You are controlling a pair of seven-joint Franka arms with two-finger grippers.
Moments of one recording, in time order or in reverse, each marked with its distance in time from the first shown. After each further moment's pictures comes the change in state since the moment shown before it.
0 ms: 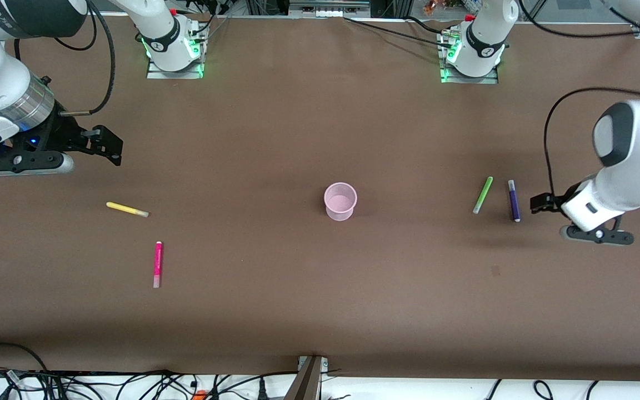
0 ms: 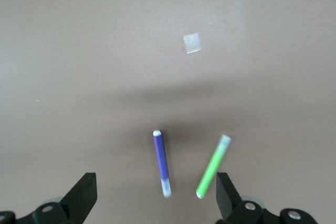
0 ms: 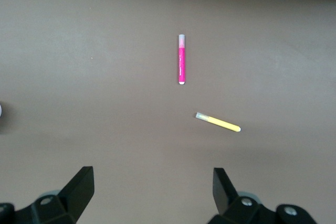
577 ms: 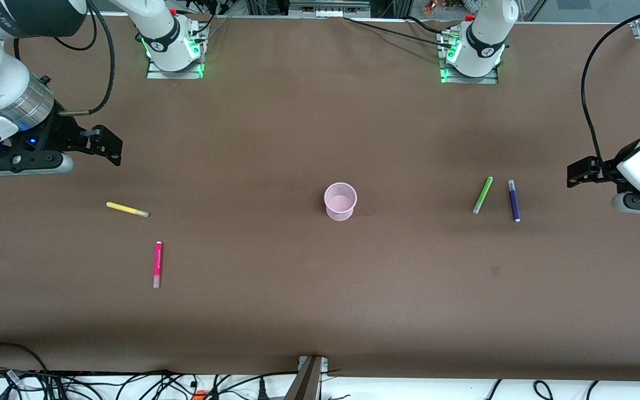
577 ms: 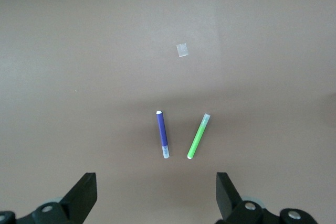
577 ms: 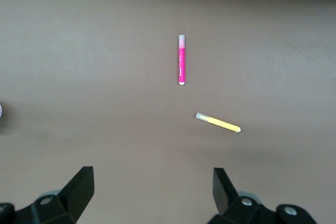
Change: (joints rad) left arm -0.003 -0.042 -0.031 0.280 0.000 -0.316 0.001; right arm 0.000 0.000 0.000 0.001 0.000 0.000 0.000
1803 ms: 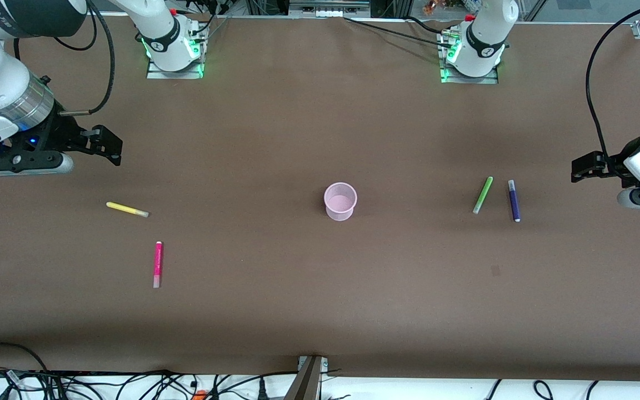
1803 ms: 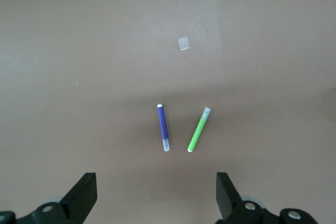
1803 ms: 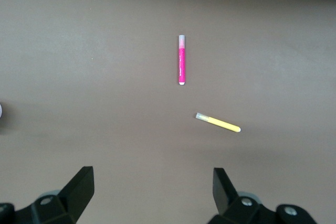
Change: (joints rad) left arm 0.005 -0.002 0.000 0.008 0.000 -0.028 -0.001; right arm 0.000 0.000 0.000 0.000 0.000 0.000 0.000
